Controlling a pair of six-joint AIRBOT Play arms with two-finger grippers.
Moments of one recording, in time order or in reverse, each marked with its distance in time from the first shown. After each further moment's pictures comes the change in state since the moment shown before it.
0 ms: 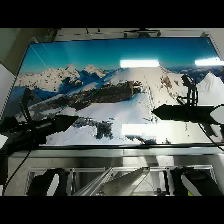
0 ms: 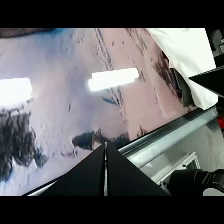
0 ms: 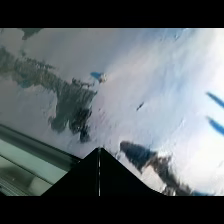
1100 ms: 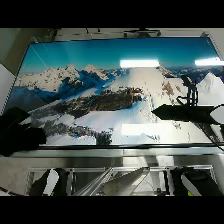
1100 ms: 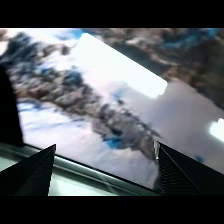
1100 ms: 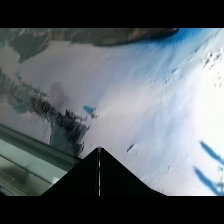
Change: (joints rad) left arm 0.598 -0.322 0.367 0.629 -0.241 -0.217; right arm 0.000 0.000 0.000 0.000 0.000 0.000
